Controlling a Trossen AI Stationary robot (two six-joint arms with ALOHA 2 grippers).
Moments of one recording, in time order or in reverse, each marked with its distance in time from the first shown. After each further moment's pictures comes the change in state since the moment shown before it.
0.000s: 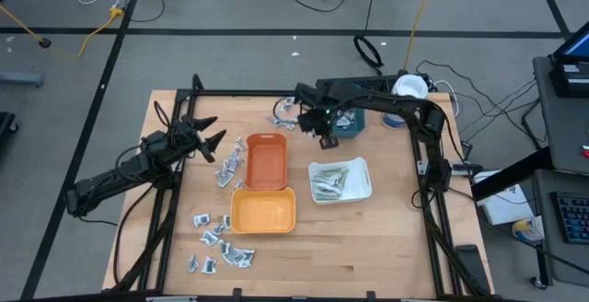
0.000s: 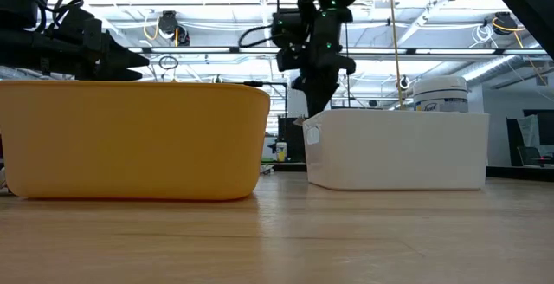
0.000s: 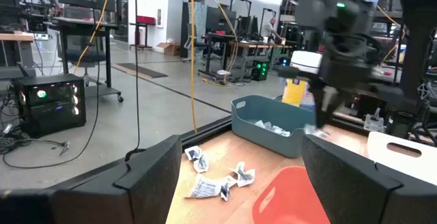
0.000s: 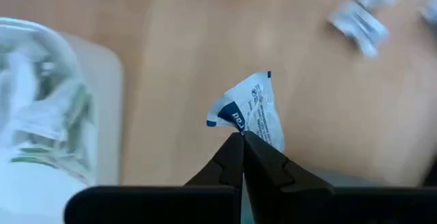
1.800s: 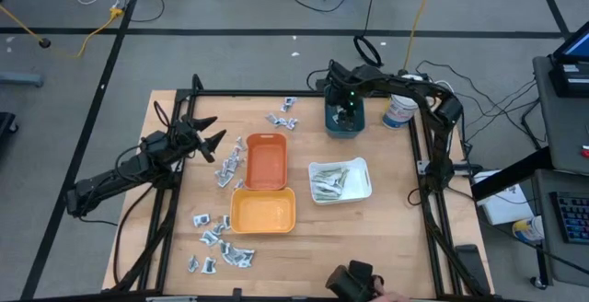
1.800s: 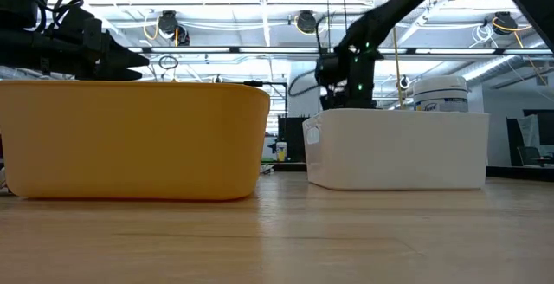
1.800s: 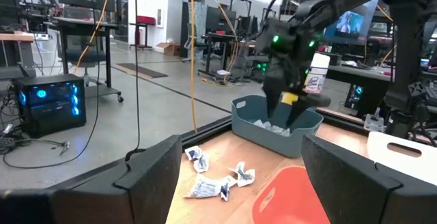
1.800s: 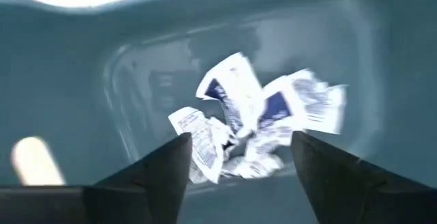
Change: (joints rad) left arm 0.000 0.000 0.000 0.000 0.000 0.000; right arm -0.316 -0.088 -0.319 0.194 0.081 0.130
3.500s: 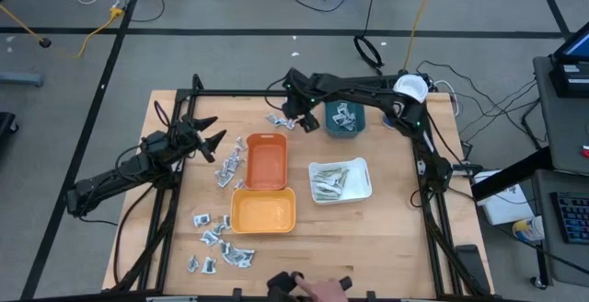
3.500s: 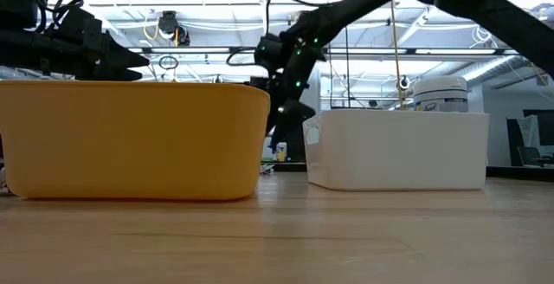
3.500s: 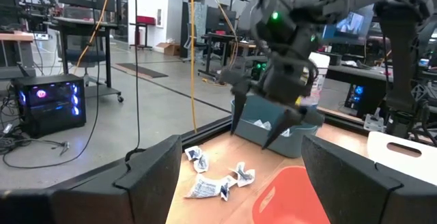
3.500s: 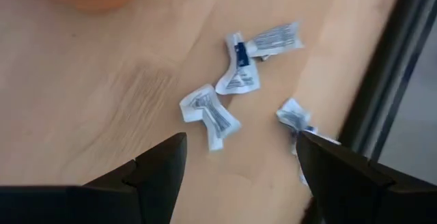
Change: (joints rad) left arm 0.000 0.000 0.000 0.000 0.000 0.000; right arm 0.232 0.308 0.460 0.166 -0.091 -0.475
